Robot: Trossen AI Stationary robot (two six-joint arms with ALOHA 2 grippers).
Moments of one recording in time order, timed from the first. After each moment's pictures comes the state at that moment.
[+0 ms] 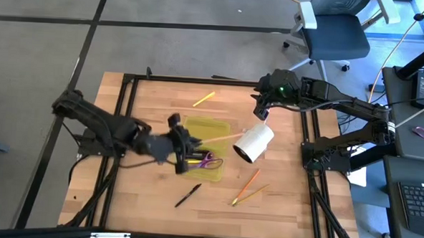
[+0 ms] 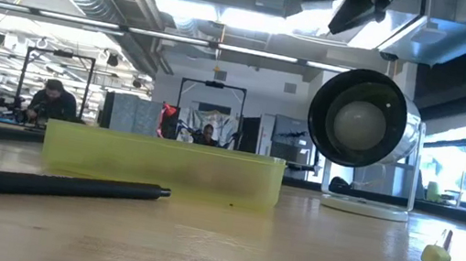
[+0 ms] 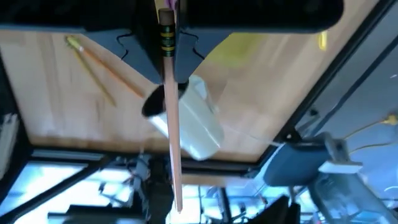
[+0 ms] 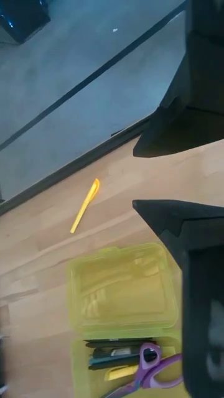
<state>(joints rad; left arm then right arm) -0.39 1.38 1.41 -0.63 -0.63 -0.31 -0.27 1.27 1.39 -0.84 0.26 -0.02</state>
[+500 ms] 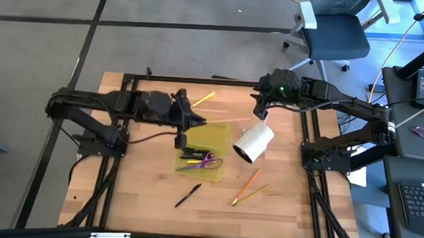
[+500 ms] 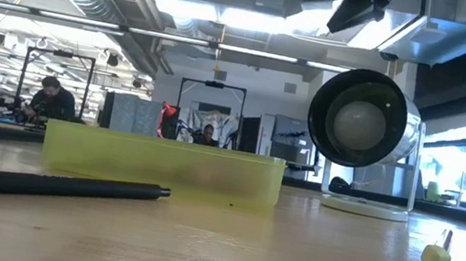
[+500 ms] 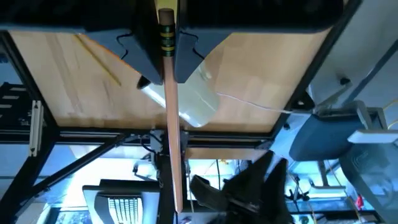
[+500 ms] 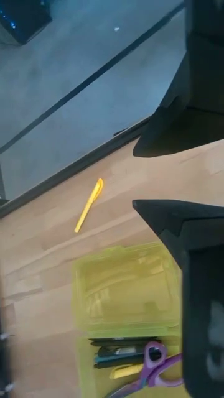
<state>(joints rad) -0.08 1.29 1.41 -0.53 -0.22 -0.06 -0.27 1.27 1.39 -0.82 0.26 -0.01</state>
